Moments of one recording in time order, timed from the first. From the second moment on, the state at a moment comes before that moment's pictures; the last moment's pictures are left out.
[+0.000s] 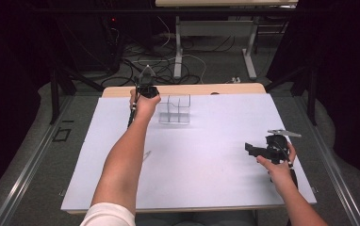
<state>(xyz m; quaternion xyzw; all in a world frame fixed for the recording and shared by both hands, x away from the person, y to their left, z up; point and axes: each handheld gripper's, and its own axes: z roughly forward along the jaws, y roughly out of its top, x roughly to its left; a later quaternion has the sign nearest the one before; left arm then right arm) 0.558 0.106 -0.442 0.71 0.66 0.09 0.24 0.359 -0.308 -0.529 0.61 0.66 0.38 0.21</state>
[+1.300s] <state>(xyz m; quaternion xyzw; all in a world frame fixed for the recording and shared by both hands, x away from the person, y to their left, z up) 0.462 0.092 -0.449 0.72 0.64 0.06 0.27 0.357 -0.300 -0.531 0.61 0.67 0.39 0.19</state>
